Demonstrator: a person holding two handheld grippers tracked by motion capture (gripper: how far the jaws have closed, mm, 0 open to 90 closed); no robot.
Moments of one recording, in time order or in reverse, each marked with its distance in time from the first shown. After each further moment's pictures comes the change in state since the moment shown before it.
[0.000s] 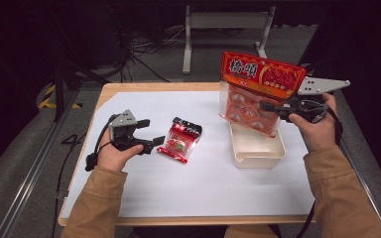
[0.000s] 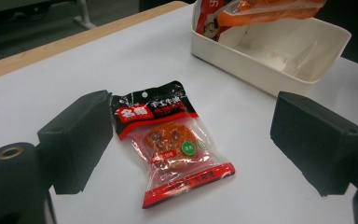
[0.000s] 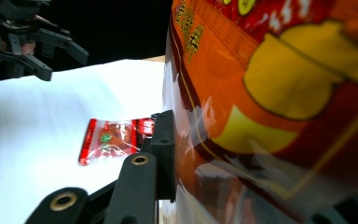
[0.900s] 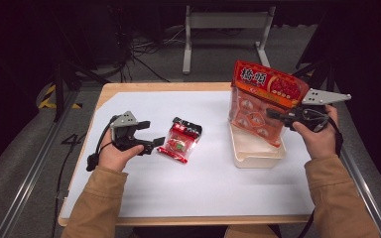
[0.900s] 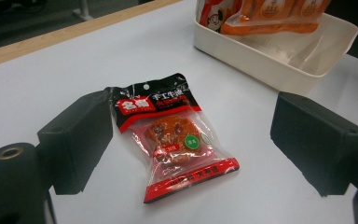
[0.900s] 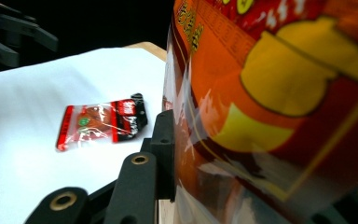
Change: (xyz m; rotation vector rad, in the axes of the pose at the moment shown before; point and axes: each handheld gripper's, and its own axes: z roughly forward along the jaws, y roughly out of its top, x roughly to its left) left arm 0.004 -0.005 0.005 0.015 0.000 -0.013; right arm -0.010 -0.046 -0.002 0.014 -0.080 0.091
